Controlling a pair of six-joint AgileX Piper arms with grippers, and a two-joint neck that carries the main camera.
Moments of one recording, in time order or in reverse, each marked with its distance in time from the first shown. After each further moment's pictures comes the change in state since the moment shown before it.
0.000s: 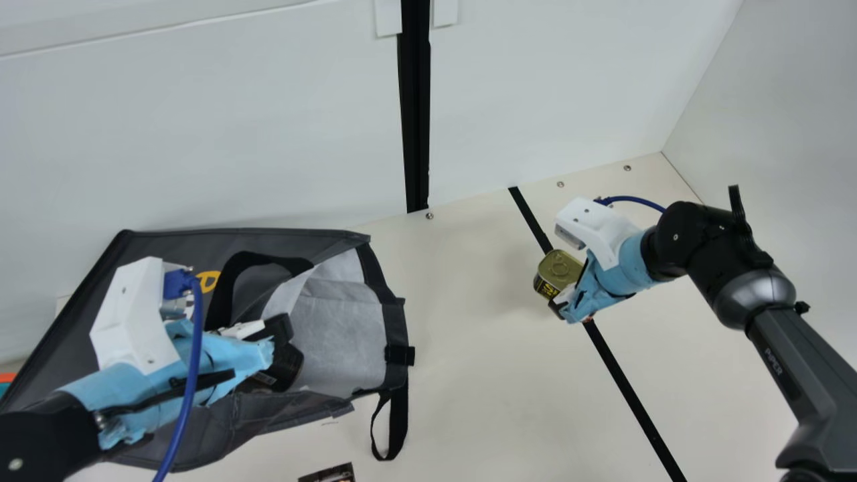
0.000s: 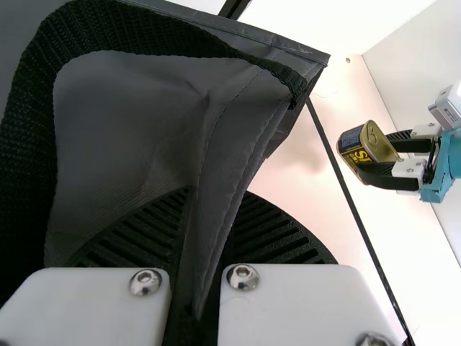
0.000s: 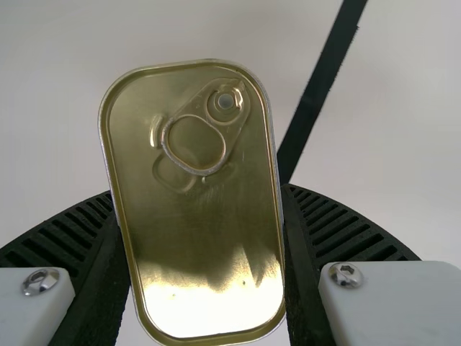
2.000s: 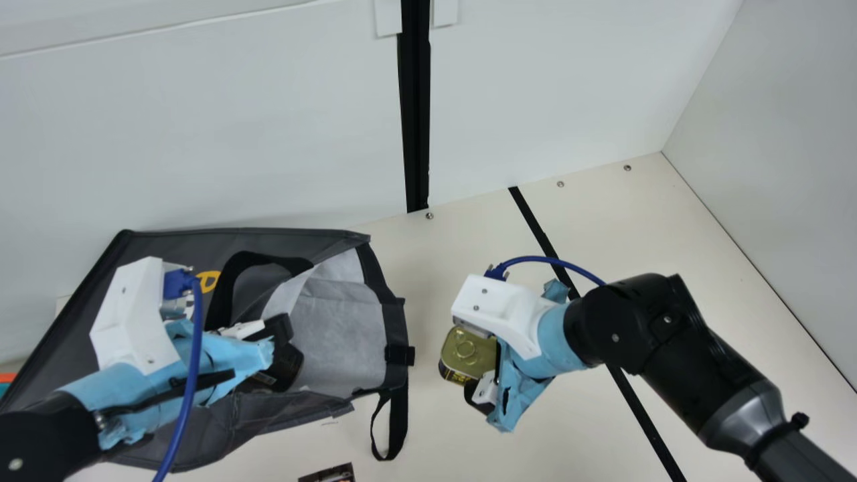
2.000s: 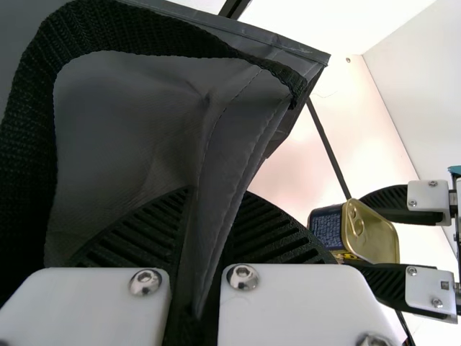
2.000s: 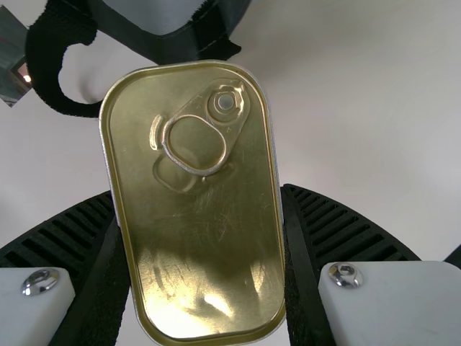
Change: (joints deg) left arm 0.0 0.0 0.0 0.0 0.0 0.0; right arm 26.3 -15.8 8.8 0.6 5.9 7.0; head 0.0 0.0
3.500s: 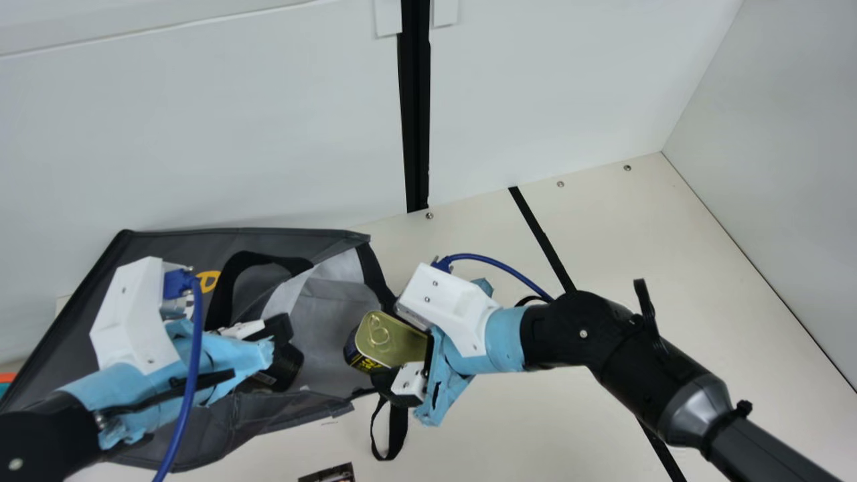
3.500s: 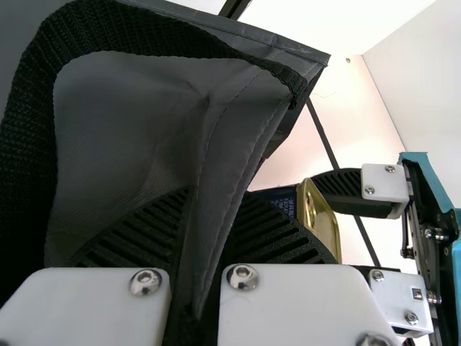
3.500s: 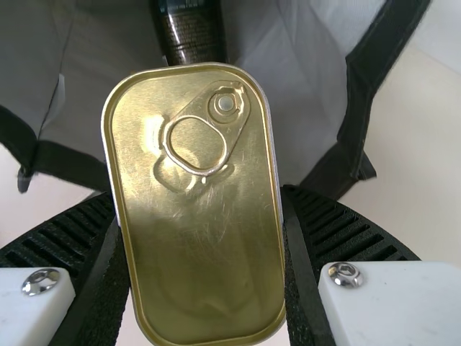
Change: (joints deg) left arm 0.0 0.0 0.0 0.0 0.0 0.0; right arm 3.9 4.2 3.9 32.8 -16.8 -21.1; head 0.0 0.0
